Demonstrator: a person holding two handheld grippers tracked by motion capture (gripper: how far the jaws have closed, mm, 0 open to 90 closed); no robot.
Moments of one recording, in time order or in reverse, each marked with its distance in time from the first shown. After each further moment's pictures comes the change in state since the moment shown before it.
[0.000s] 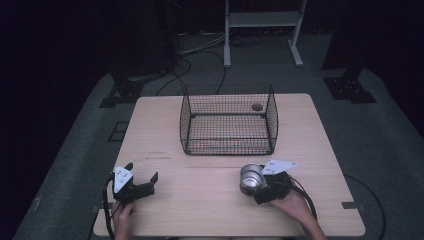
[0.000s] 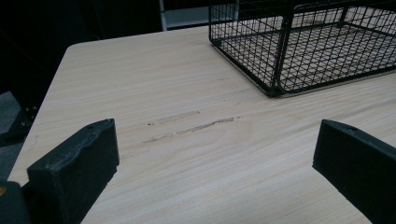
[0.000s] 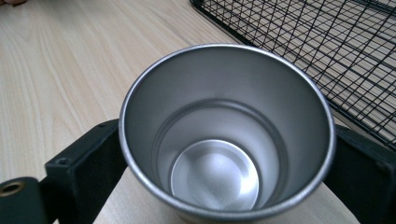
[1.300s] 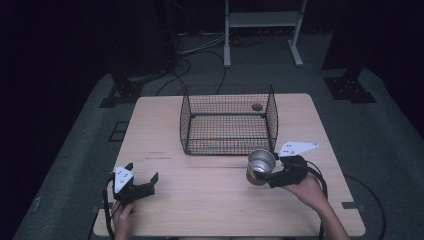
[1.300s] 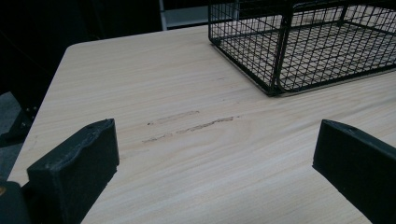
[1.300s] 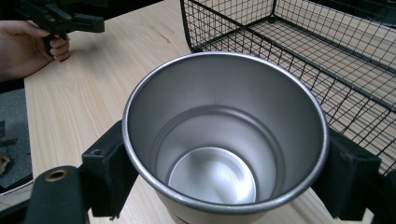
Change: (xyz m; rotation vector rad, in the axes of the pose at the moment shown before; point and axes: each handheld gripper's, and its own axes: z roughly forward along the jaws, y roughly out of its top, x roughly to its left) left arm -0.001 0.000 0.000 0.000 0.001 0.001; right arm -0.025 0.043 -0.053 -0.059 0.067 0.039
